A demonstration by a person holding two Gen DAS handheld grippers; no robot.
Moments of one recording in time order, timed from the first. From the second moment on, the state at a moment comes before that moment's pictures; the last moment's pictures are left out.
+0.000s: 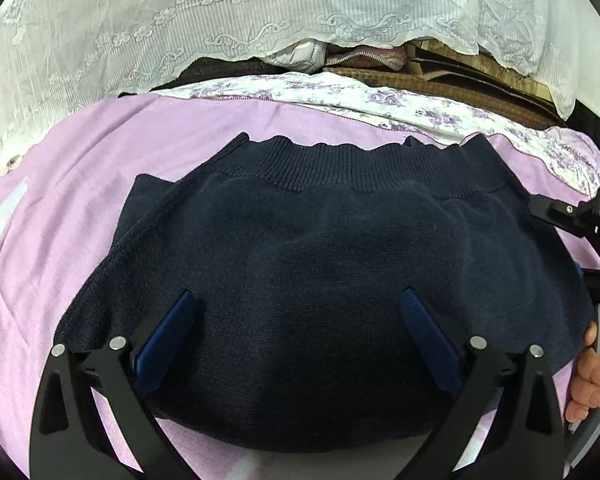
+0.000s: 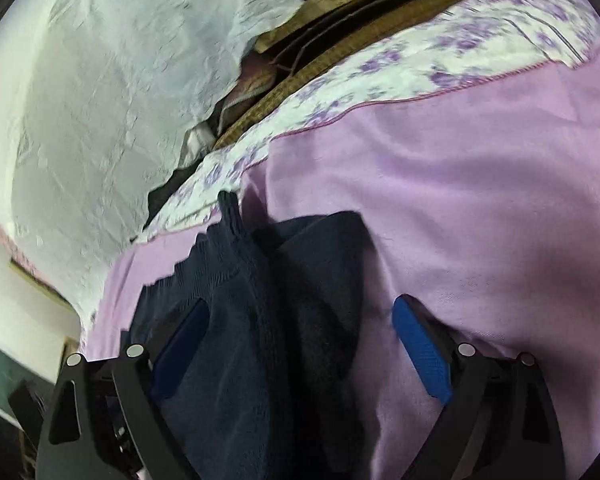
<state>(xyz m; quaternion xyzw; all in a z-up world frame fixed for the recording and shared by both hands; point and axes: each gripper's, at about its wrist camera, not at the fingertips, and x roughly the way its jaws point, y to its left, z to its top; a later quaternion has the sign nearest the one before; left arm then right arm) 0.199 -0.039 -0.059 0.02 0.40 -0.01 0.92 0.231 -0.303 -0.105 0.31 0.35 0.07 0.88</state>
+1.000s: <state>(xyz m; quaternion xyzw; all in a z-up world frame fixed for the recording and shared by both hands) 0.189 -0.037 -0.052 0.03 0.37 -0.02 0.93 0.202 -0.293 -0.101 0.31 0.34 0.09 0.88</state>
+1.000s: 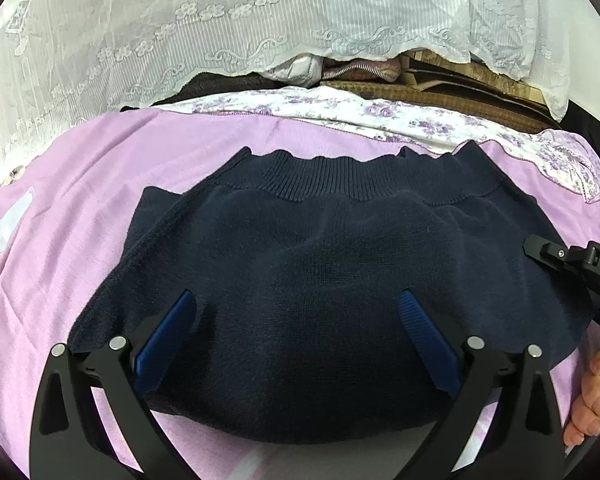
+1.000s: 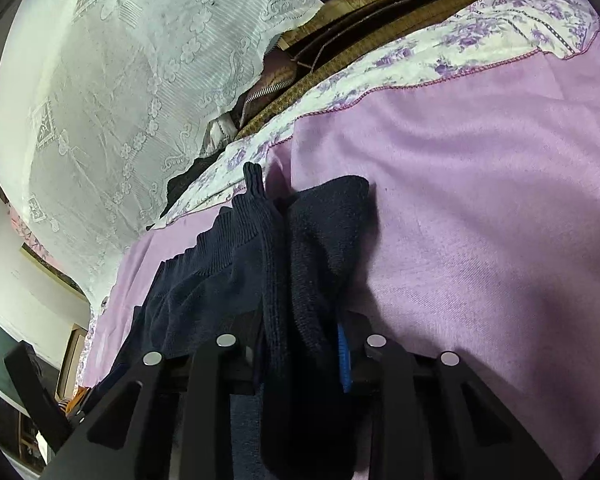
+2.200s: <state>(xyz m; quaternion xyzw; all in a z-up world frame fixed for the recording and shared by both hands) 0.171 0.077 -0.042 0.08 0.35 0.07 0.93 0.208 -0.250 -0.026 0.30 0.36 0.06 0.88</state>
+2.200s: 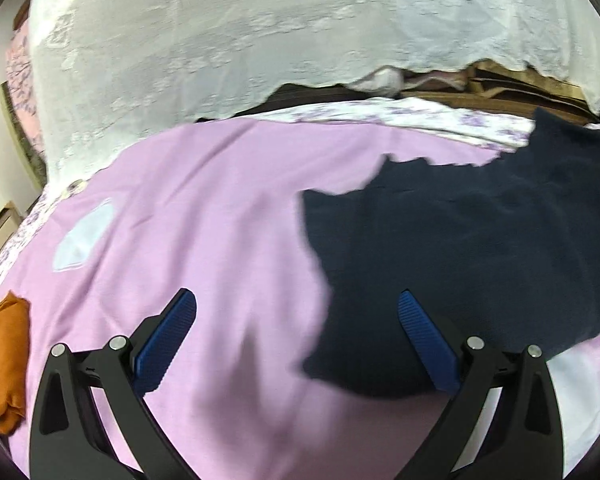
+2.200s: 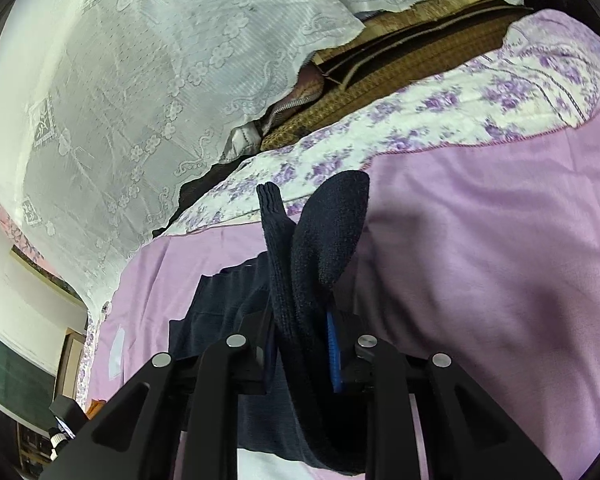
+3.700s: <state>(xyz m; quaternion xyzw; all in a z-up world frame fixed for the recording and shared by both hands) 0.191 0.214 -0.057 -0.21 0.38 0.14 0.89 0.240 0.025 -0.045 0.13 0.45 0.10 0.88</state>
